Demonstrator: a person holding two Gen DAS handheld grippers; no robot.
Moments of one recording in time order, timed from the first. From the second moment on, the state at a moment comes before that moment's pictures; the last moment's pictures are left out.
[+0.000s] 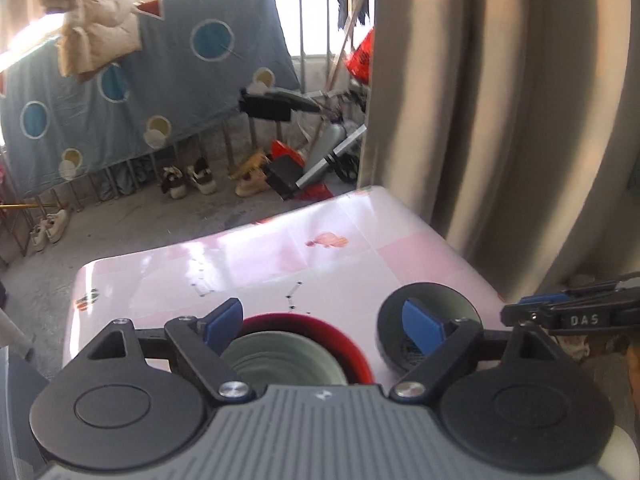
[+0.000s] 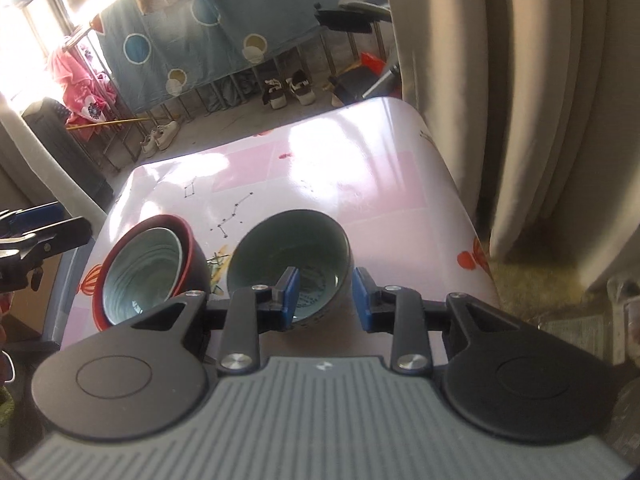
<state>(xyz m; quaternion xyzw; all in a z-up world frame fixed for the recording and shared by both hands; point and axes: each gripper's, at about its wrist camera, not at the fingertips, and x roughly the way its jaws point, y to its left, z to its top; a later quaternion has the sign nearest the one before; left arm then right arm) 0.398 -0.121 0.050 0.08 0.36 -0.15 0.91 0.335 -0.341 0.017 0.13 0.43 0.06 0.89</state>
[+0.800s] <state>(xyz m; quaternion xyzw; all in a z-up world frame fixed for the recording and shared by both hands) 0.507 -0.216 -0.038 0.11 0.57 -0.11 0.81 0.392 -0.352 -0.057 0.19 0.47 0.10 0.86</state>
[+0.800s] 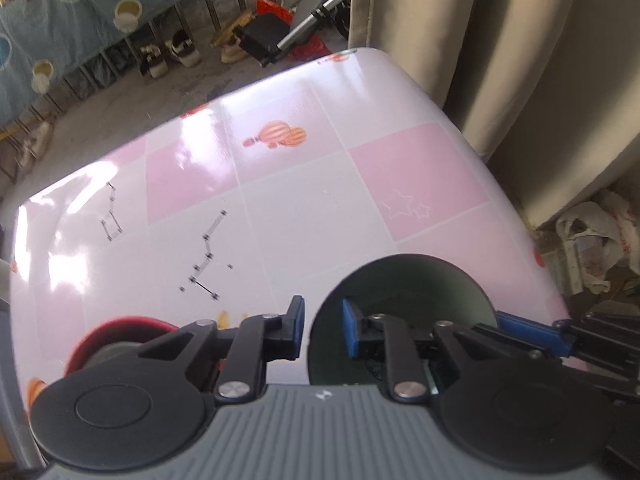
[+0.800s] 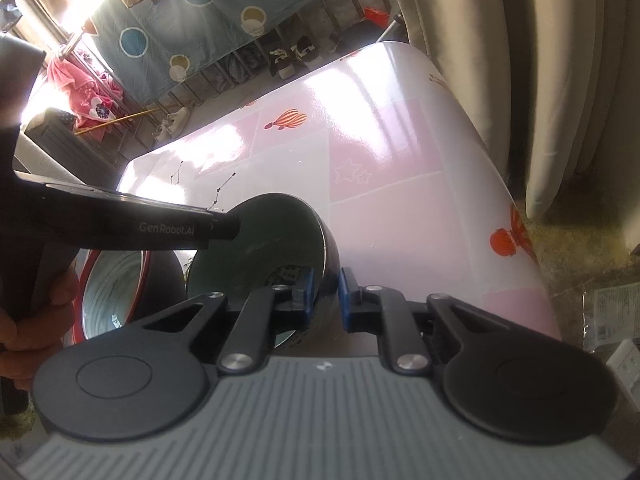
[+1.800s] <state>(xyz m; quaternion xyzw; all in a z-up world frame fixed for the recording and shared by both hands) 0.469 -0.213 -0.060 0.09 0.61 -0.13 0.78 0.381 -0.370 -0.079 0.20 0.50 0.07 0.84</state>
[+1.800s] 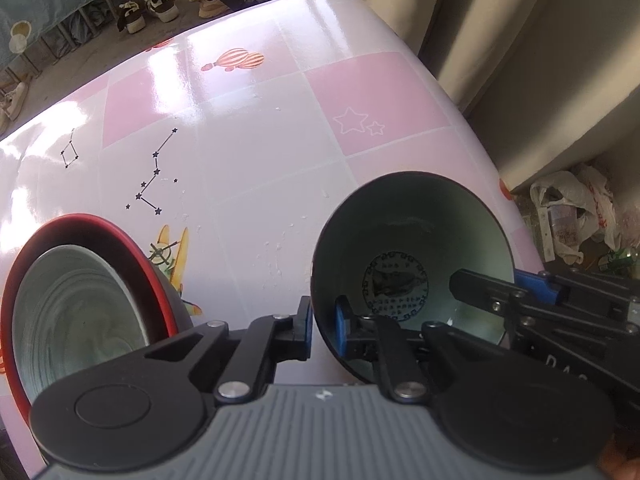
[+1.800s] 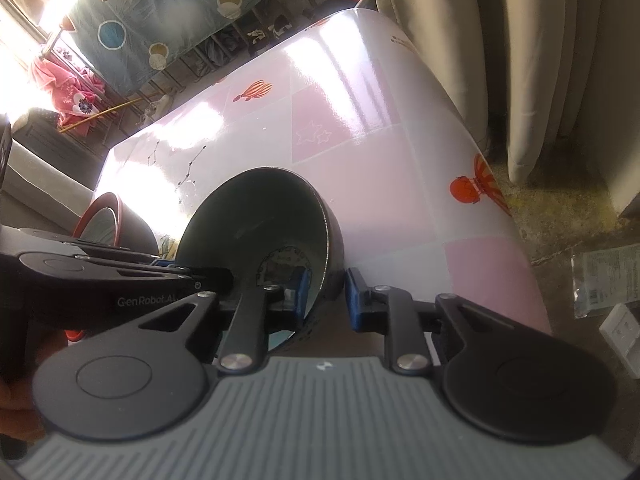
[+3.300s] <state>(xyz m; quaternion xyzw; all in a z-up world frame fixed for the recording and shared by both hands) 0.446 -0.186 -0.020 0.01 0.61 -0.13 0.79 0.381 -0.367 -0.065 0.24 0.50 0.06 0.83</state>
